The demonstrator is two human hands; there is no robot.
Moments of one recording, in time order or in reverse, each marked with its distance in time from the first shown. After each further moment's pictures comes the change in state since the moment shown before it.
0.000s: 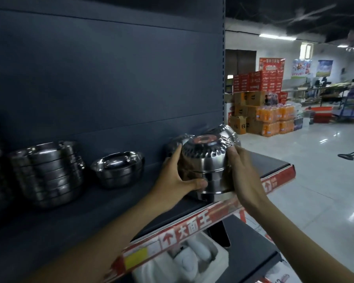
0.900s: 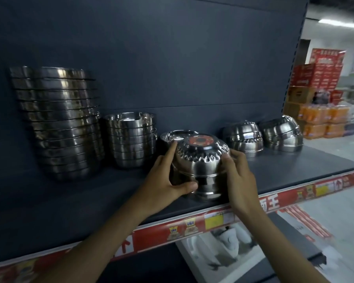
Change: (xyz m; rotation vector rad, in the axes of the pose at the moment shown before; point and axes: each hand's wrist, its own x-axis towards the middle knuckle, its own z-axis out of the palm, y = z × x) left_hand -0.120 -0.043 -0.139 0.269 0.150 -0.072; right_hand -0.085 -0.035 0.133 0.086 -0.168 -0.024
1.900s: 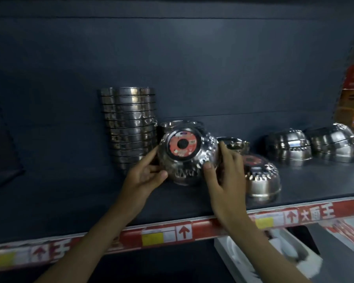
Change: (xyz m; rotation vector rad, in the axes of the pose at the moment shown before) left_hand -0.088 0.000 -0.120 -0.304 0.282 0.057; right_hand -0.054 -0.055 0.103 -0.011 -0.012 -0.413
